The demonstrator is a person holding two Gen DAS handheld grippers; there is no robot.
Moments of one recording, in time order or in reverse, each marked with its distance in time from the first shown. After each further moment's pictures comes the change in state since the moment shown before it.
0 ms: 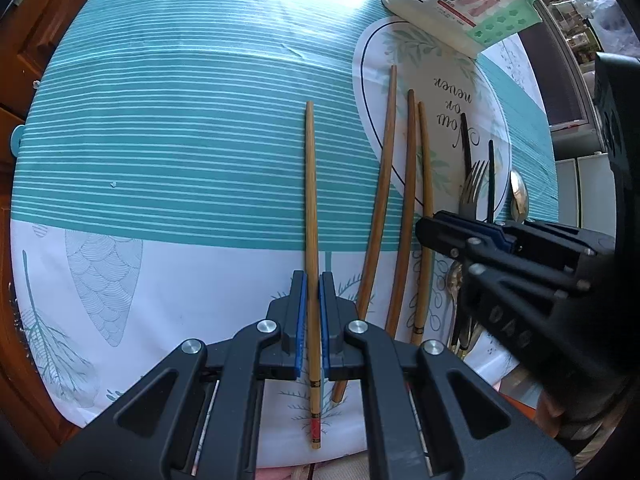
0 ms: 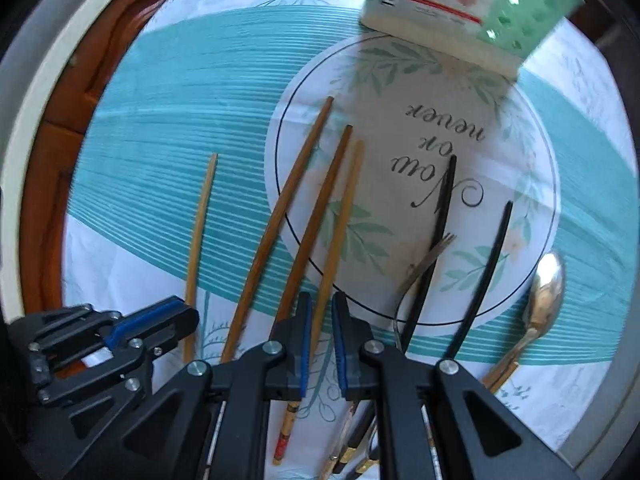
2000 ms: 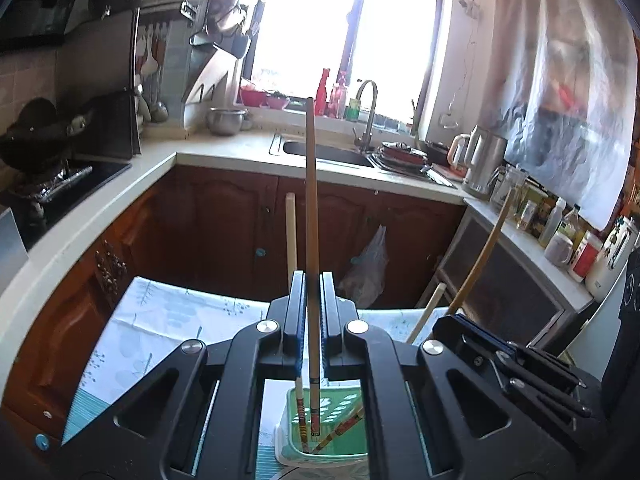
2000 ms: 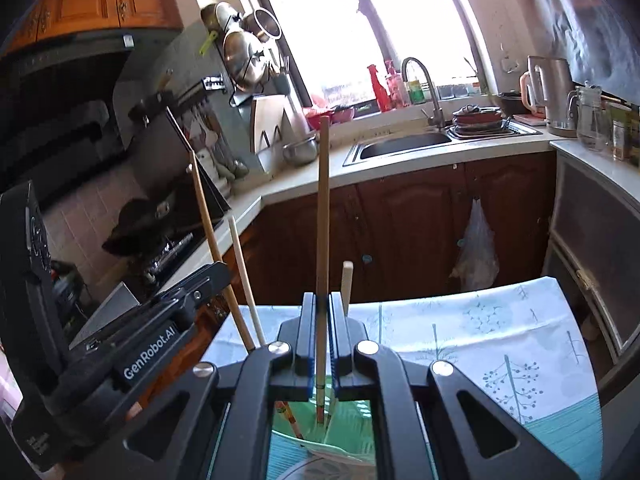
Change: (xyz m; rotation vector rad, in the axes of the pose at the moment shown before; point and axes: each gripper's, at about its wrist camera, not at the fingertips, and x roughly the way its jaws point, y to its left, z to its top) left arm -0.182 -0.147 0.219 0.196 -1.026 0.018; right arm -0.191 -0.149 0.087 0.151 -1.051 0.208
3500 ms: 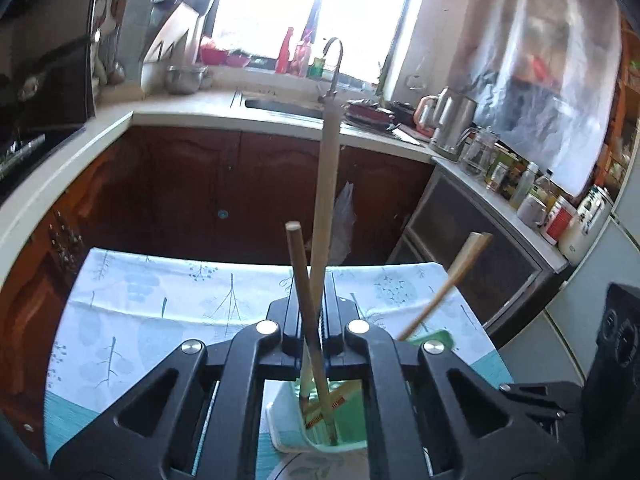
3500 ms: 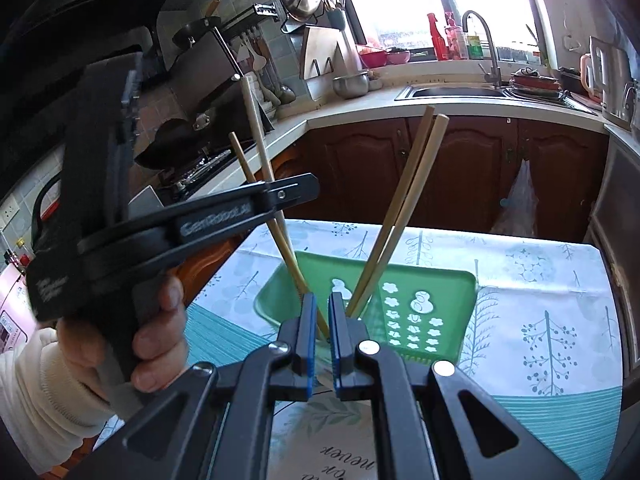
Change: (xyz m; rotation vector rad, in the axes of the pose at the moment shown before) left arm 0.050 0.030 -0.053 0.044 0.131 -0.171; right arm 0.016 0.010 -0.059 -0.135 0.214 0.141
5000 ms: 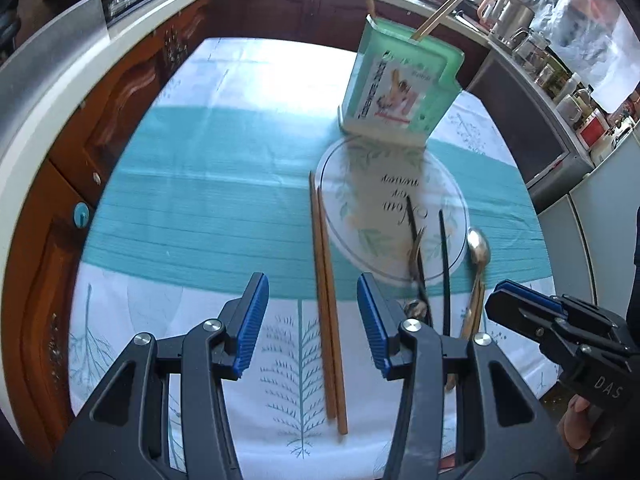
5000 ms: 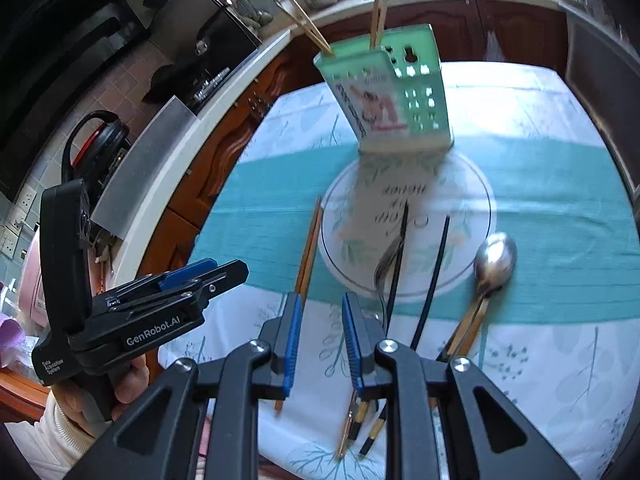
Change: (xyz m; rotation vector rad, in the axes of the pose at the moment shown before) left arm -0.204 -0.020 -0.217 -0.159 0.471 0.222; right arm -0.103 0.068 -0.151 0.235 0.320 0.021
